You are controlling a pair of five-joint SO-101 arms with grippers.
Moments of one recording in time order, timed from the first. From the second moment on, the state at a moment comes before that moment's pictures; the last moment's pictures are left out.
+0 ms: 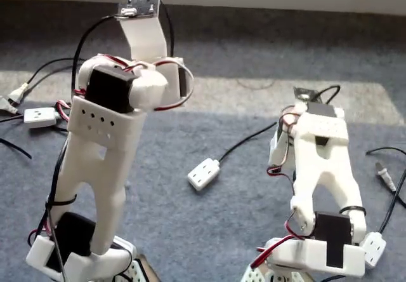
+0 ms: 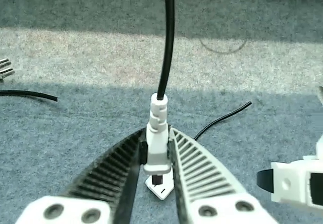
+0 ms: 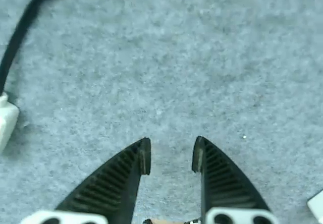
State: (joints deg) left arm 16.8 -10.4 -21.8 93.8 24.8; right arm 3.8 -4.8 28.0 78.4 -0.6
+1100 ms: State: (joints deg) left arm 23.0 -69.1 53.4 43.6 22.8; right arm 3.1 -5.4 44.9 56.5 -1.5
